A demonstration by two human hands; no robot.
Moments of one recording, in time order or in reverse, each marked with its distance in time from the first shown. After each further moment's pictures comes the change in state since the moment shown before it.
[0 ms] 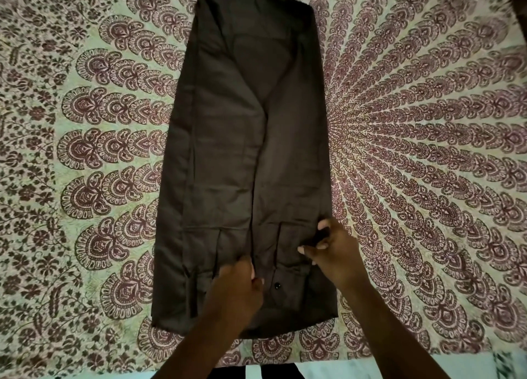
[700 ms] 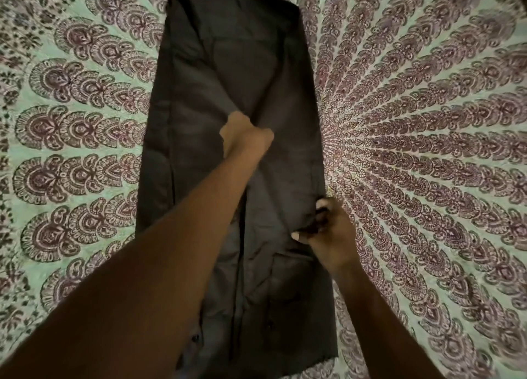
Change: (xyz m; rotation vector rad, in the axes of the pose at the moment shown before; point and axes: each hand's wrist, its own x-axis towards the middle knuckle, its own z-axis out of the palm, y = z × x) left_hand 0.211 0.170 -0.151 -0.639 0.385 -0.081; right_hand 0.083 -0.028 0.002 0.223 0.124 0.040
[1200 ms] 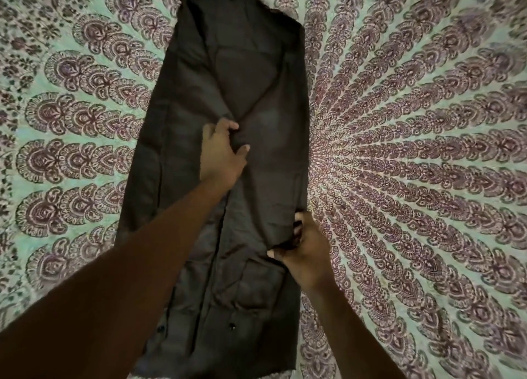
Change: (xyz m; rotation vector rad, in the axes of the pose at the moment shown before) left_hand 0.003 -0.046 -0.001 0.155 0.144 0.389; right_hand -0.001 -0.005 -0.024 -0.111 -0.217 -0.161
